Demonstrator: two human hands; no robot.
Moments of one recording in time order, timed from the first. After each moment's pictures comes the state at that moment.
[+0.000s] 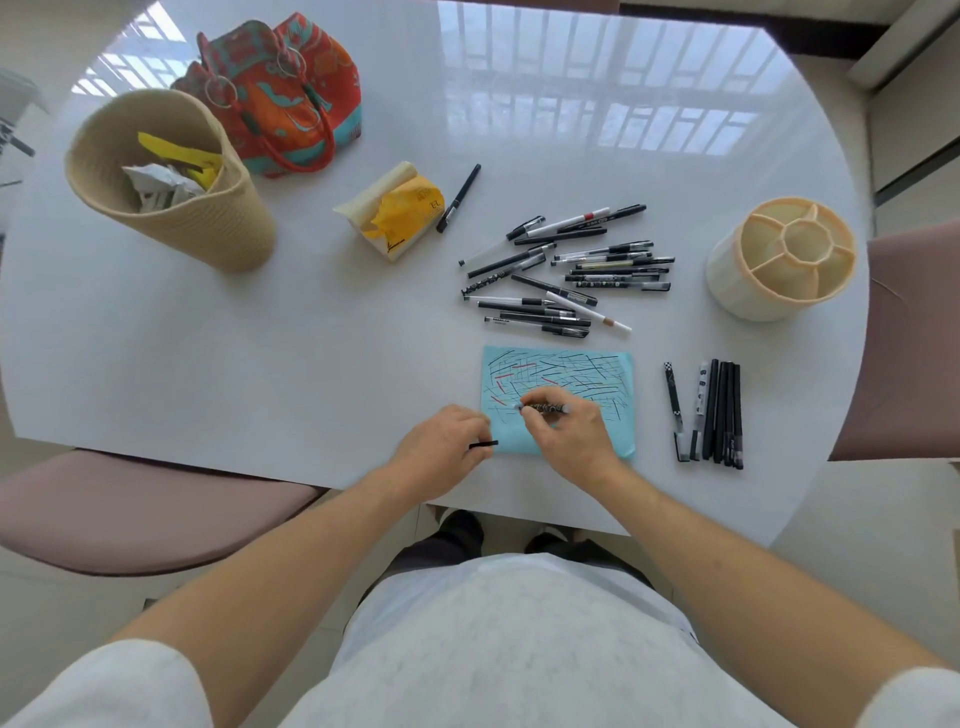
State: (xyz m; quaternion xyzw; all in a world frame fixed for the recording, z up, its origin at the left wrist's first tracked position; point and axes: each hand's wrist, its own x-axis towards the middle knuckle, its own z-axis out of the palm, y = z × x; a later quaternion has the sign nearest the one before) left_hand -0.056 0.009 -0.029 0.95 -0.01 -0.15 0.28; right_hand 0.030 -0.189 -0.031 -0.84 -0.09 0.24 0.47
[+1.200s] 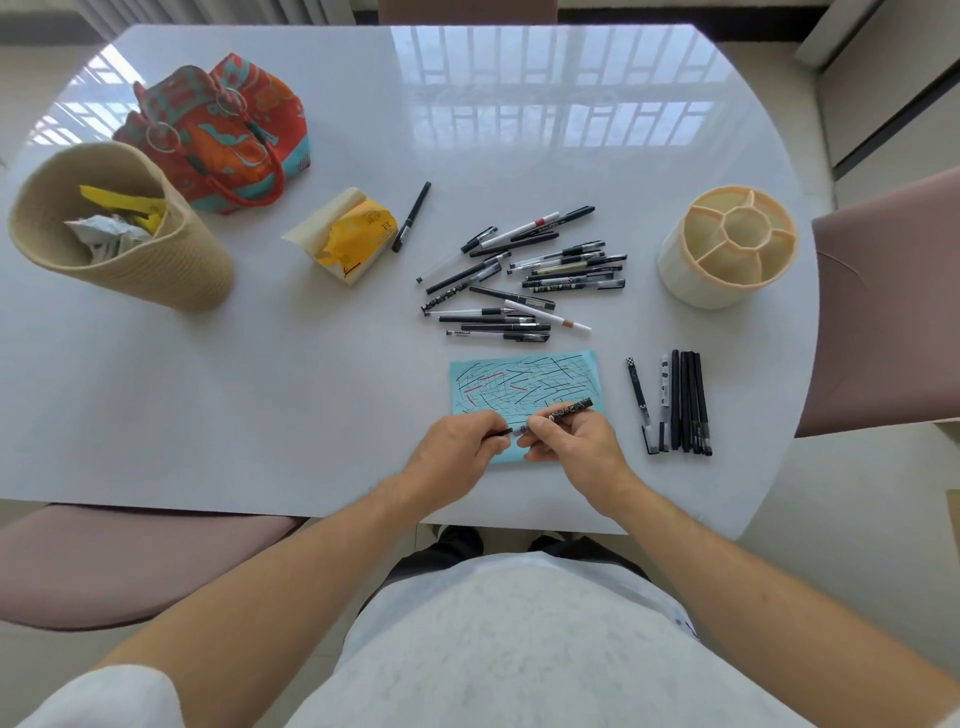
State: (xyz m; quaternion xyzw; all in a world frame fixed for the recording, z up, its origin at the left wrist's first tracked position) left_hand -0.022 -0.041 0.005 0.92 0.03 -0.15 0.37; right_hand 0.028 -0.234 -0.004 -0.68 0.08 0.32 0.66
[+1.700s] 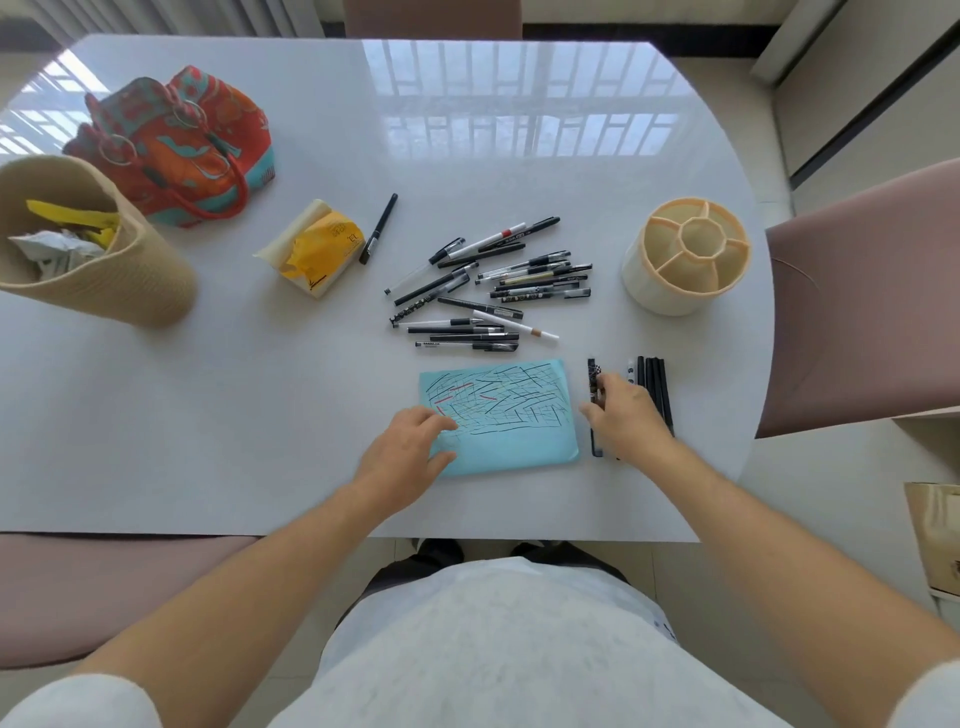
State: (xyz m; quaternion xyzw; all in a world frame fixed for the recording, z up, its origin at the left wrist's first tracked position) left_hand -0.026 -0.016 -0.020 0.95 0.04 -0.17 0.27; right_hand 0.108 -0.308 -0.015 -0.92 0.02 0.28 0.26
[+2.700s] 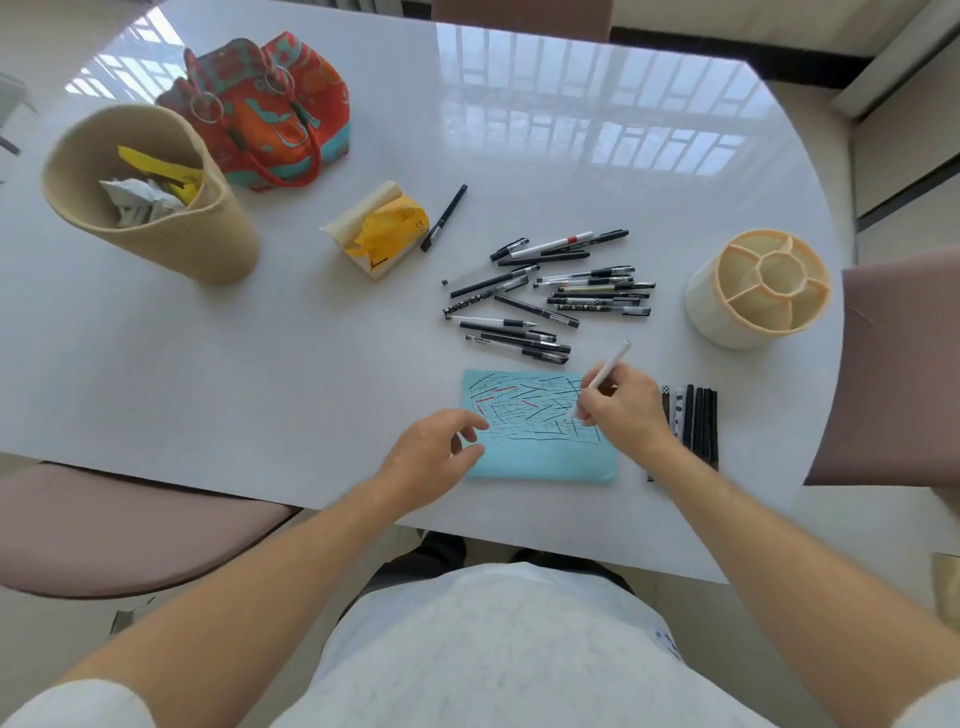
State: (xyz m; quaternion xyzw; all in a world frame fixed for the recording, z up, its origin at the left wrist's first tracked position) left_hand -0.038 -0.004 -0.019 0.88 0.11 -0.13 0.44; right_hand 0.117 -0.239 -0.002 -0.85 0.02 0.26 0.46
